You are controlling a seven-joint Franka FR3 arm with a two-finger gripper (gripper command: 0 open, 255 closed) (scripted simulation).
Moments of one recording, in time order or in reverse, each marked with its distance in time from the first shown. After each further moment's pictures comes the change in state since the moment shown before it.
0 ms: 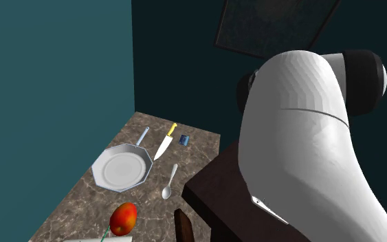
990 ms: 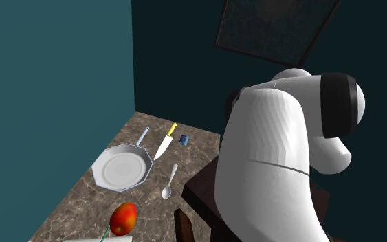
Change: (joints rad) arm 0.054 0.115 -0.084 -0.013 -0.088 0.115 0.046
